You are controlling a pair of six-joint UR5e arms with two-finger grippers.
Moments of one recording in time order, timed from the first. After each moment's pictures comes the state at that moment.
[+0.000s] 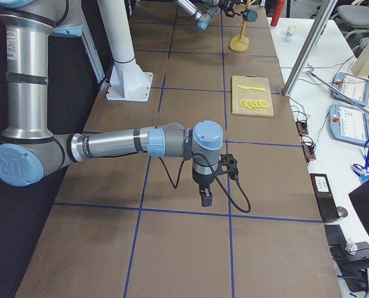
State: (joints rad) left arm -1.04 -1.96 -0.81 -3.95 -1.50 -2.87; right arm 1.57 -1.65 1.82 -1.72 2.25 -0.20
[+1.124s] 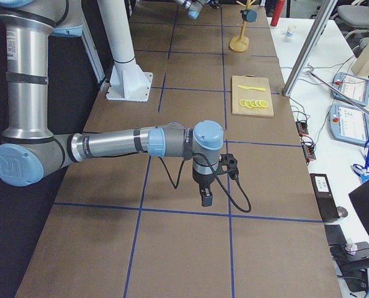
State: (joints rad) left arm -1.13 -1.69 -1.22 -3.90 -1.83 -2.46; right arm 1.57 -1.65 1.82 -1.72 2.25 -0.20
